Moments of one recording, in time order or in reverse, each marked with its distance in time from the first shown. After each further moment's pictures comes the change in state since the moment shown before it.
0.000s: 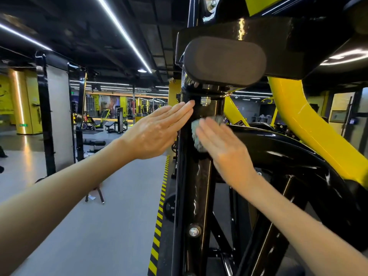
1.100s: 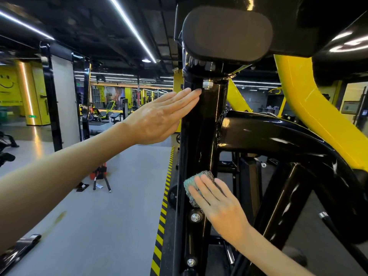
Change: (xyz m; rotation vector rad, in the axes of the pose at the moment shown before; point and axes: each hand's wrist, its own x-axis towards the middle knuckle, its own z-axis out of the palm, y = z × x) left_hand 0.002 -0.001 -0.001 0.015 -0.018 0.065; right_hand -0.127 -0.068 0.037 -0.063 -0.115 -0.135
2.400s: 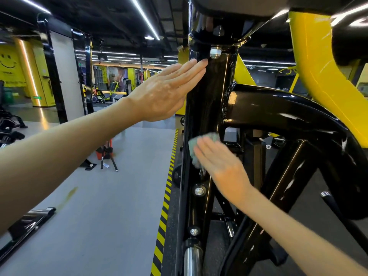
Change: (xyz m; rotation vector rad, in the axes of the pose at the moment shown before) left_hand 0.000 0.007 -0.003 0.018 -0.009 -0.026; right_hand 0.024 0.014 -0.004 0.107 0.075 0.035
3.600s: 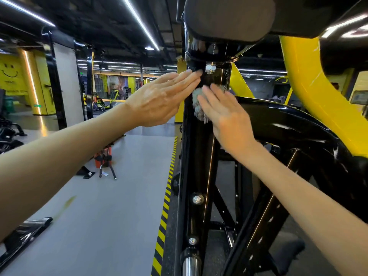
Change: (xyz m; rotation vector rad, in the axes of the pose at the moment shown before) left_hand 0.001 -0.008 -0.012 0.060 -0.014 0.009; right_hand 0.099 0.063 -0.039 -0.014 0.052 0.147
